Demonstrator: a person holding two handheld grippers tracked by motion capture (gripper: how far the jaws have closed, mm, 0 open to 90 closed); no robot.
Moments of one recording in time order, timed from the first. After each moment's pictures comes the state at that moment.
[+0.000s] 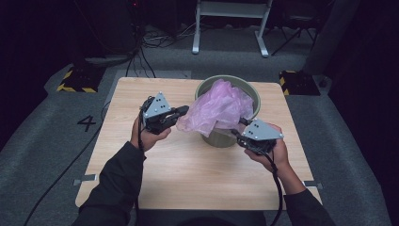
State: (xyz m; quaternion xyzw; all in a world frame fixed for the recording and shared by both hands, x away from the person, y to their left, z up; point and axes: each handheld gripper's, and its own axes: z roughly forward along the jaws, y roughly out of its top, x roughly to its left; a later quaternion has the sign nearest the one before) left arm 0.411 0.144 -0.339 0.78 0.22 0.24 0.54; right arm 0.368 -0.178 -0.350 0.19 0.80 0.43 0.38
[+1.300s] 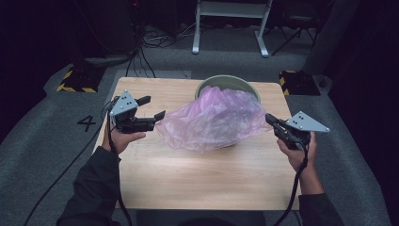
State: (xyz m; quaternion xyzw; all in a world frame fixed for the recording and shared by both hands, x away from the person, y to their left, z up) left arm 0.408 0.218 -0.338 0.74 0.31 0.26 0.54; right arm 0.385 -0.272 -0.353 0.32 0.74 0.48 0.35
